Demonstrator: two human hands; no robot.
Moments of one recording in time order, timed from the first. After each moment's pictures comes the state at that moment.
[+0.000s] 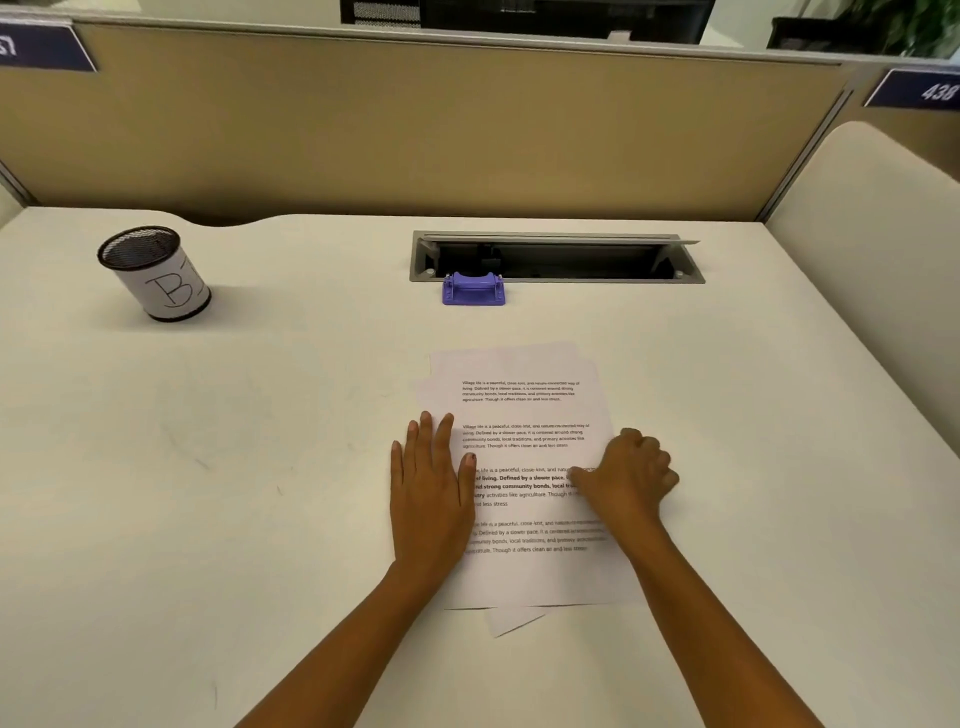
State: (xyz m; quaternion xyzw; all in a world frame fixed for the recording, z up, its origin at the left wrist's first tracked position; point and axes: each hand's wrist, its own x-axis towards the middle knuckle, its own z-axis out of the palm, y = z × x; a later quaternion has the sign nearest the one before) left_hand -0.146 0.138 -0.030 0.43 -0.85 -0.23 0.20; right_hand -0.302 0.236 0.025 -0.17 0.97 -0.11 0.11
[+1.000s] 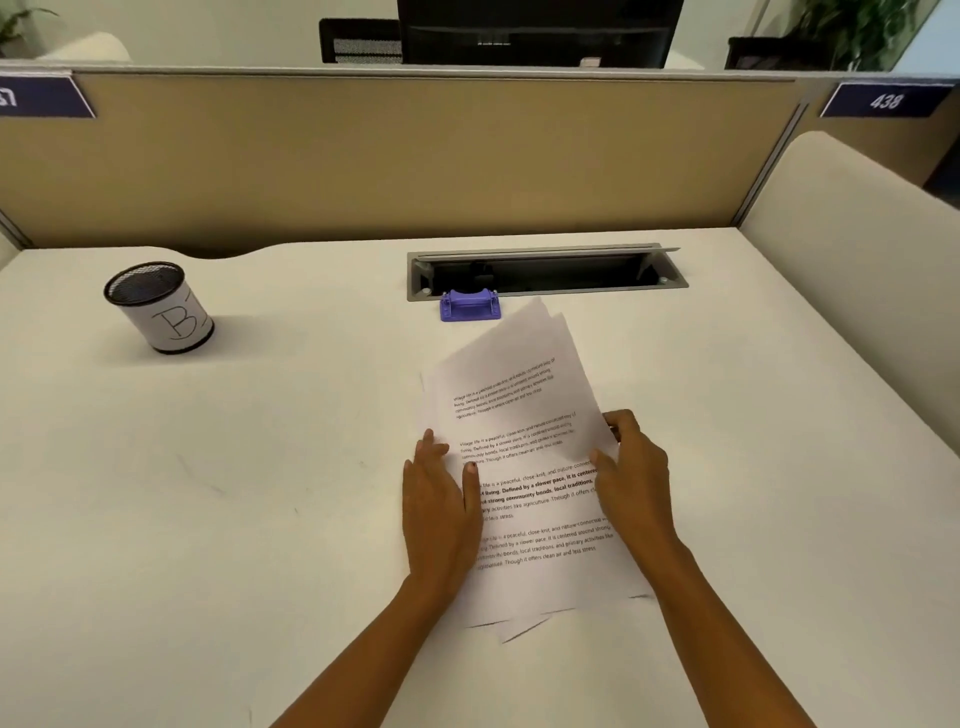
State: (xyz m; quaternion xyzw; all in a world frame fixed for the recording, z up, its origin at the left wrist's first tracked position) left_hand -0.139 0.139 -0.023 0.44 -0.79 -0.33 0.28; right_hand -0.280 0.251 0.045 -0.25 0.88 -0.40 0.09
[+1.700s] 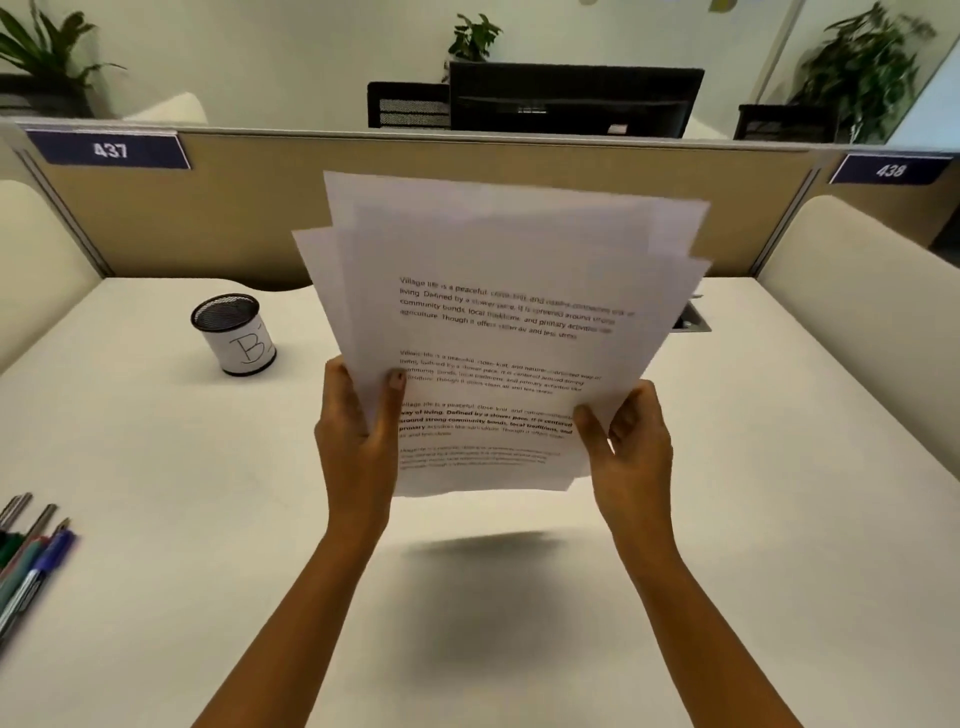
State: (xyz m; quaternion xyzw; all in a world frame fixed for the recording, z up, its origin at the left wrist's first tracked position) left_hand -0.064 0.061 0.125 0.29 -0.64 -0.47 0.54; right_hand -0.209 0.207 0.124 -0.29 0.69 -0.66 0.06
